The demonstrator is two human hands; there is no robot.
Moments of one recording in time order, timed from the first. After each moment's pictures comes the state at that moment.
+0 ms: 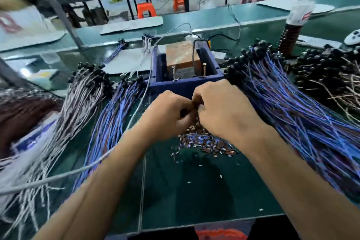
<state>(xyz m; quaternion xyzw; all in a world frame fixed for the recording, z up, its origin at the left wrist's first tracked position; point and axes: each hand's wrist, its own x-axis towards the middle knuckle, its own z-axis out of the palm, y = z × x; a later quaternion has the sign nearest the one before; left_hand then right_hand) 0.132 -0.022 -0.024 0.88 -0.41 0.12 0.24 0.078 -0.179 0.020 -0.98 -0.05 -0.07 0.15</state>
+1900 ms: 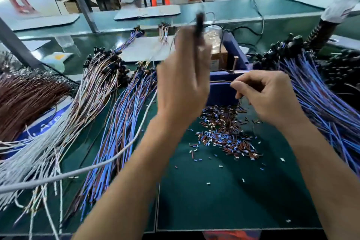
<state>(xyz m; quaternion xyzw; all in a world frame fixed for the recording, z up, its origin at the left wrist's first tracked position) 0.125 -0.037 0.015 0.75 -0.22 0.47 0.42 0.121 -0.236 -0.034 -0.86 -0.15 -0.22 0.43</state>
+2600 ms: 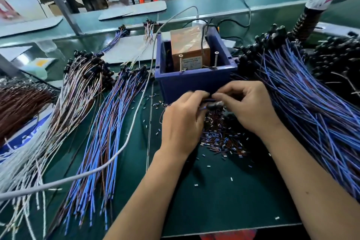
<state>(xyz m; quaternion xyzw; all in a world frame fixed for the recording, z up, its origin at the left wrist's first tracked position) 0.115 -0.054 -0.074 0.87 -0.24 0.26 0.34 0.127 -0.239 -0.074 -0.81 -0.13 -0.18 0.54</state>
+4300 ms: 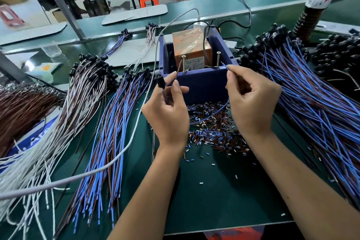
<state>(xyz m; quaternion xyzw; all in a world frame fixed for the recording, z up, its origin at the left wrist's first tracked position) 0.124 -0.052 -0.070 0.71 -0.02 0.40 0.58 0.118 -0.204 -0.065 -0.76 -0.03 -0.49 0.42</state>
